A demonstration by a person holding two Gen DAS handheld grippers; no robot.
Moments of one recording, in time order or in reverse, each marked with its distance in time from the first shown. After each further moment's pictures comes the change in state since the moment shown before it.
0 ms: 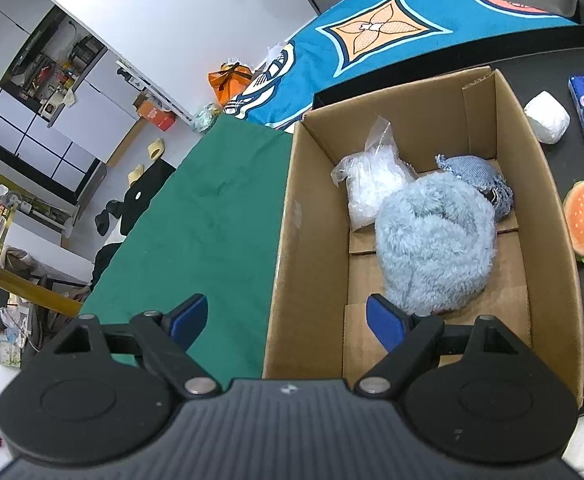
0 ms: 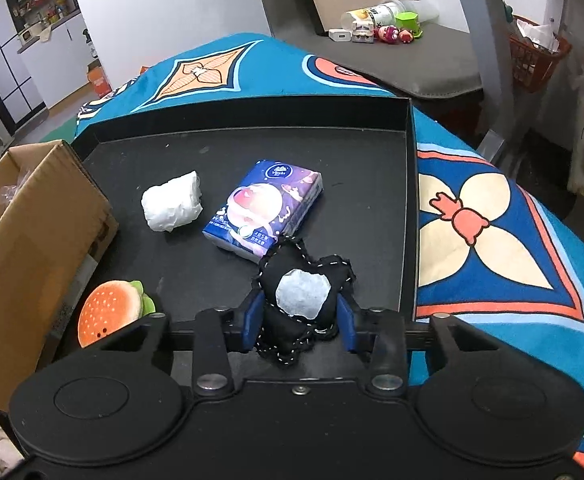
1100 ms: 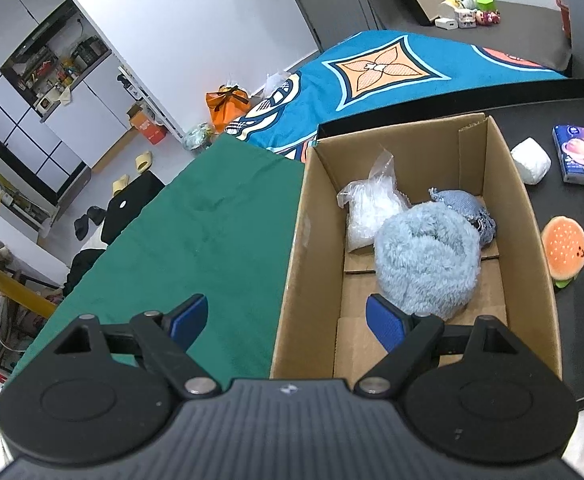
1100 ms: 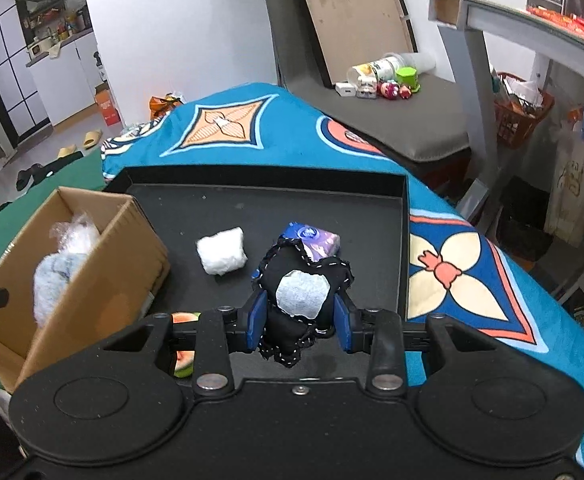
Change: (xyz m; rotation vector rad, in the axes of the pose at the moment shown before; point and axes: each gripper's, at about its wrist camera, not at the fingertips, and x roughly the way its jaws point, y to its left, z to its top) left arm -0.010 0.023 -0.011 -0.100 -0.102 -0.090; right arm -0.069 0.033 0.022 -0.028 -0.097 -0.026
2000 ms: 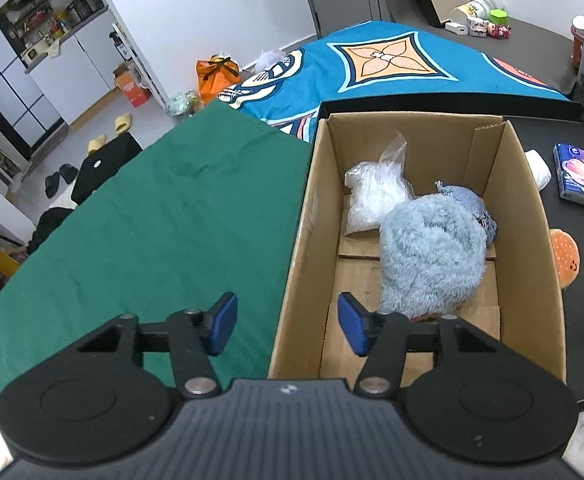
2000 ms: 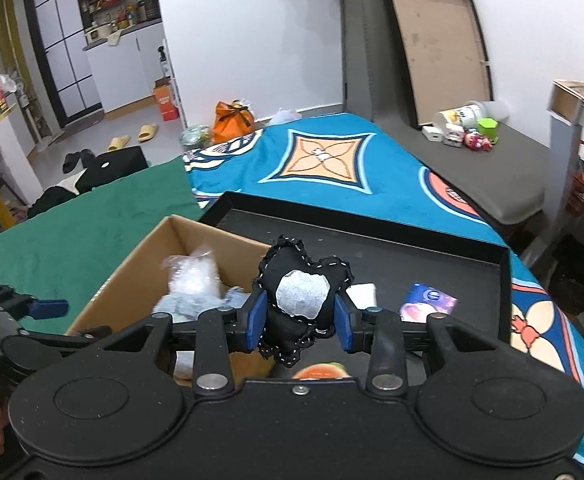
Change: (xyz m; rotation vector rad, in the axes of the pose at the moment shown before) left arm 0.020 0.026 -0.010 -0.119 0.065 -0.117; right arm -0.019 0.107 0.041 -0.123 -0.023 0.106
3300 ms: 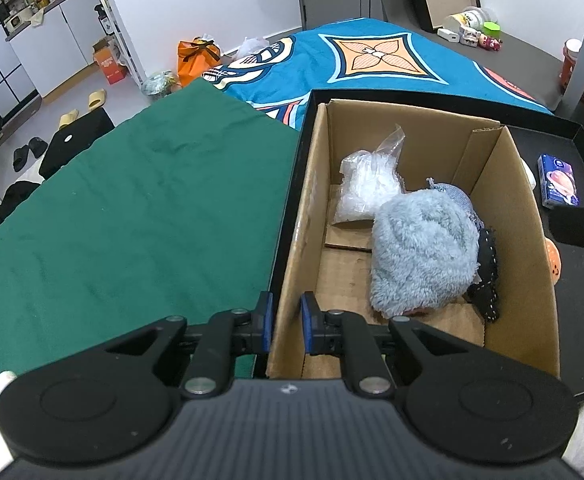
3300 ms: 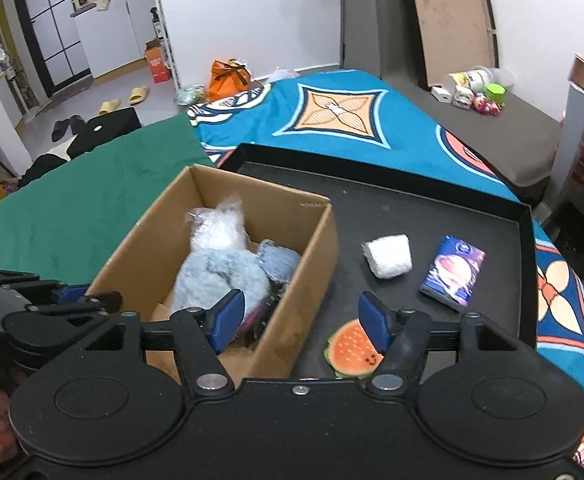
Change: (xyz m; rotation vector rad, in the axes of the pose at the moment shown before) left arm 0.010 0.022 -0.008 -0.062 0.022 -0.126; right arm 0.012 0.040 -0.016 0.015 0.124 -0.050
